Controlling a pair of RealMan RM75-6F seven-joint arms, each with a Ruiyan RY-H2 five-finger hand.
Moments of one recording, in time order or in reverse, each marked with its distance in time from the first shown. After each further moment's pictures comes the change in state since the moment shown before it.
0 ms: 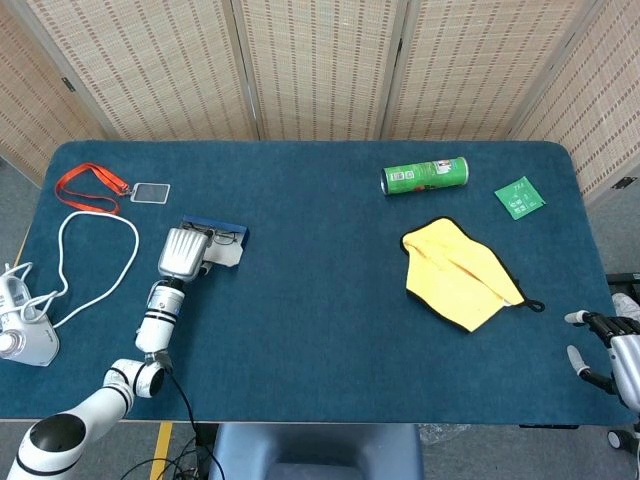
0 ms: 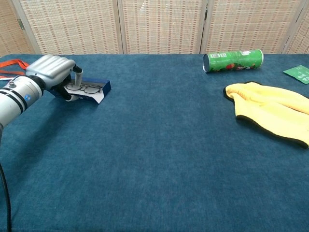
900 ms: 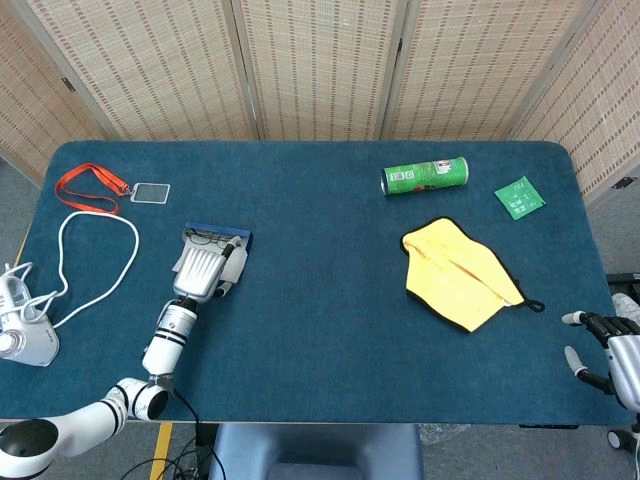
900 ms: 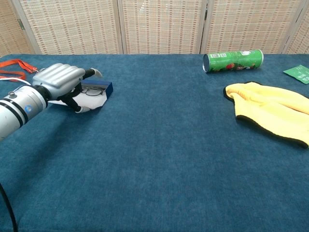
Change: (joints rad) left arm 0.059 0.105 0.033 -0.352 -0.010 0.062 0.117; right arm 0.003 -0.002 -0.003 0.000 -0.010 0.004 0.002
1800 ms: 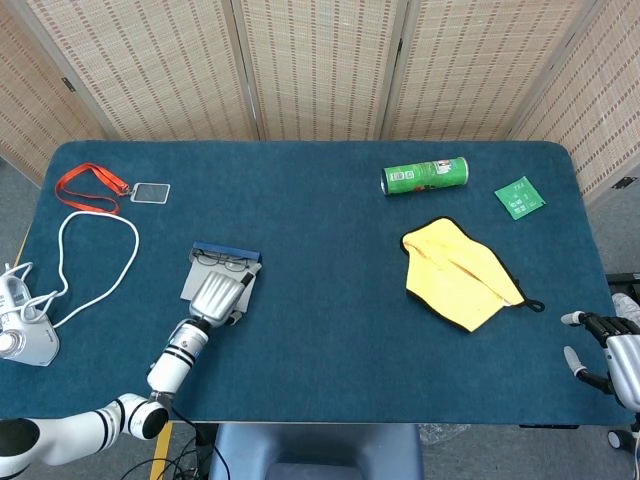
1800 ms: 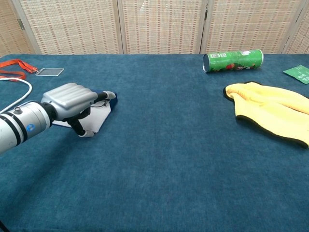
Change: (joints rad) left arm 0.011 0.091 0.075 -0.275 -0.068 -0.076 0.234; right arm 0.004 -0.003 -0.003 0.004 0.003 -0.011 0.003
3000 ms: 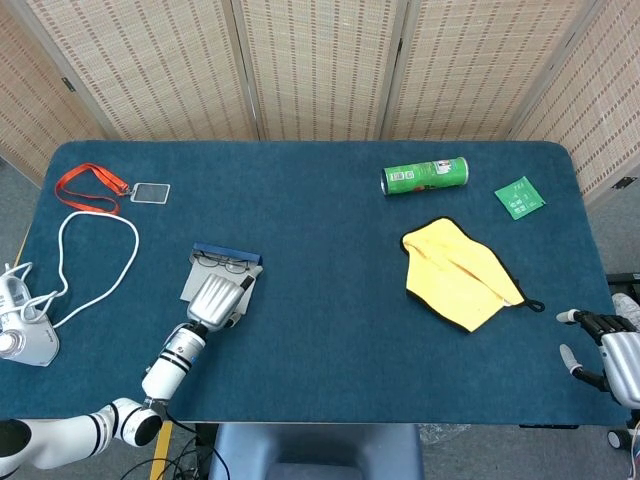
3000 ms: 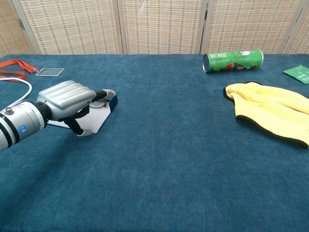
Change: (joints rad) left arm 0.007 0.036 0.041 -0.061 0.040 0.052 -0.016; right arm 0.010 0.000 0.004 -0.006 -0.001 -0.011 -0.006
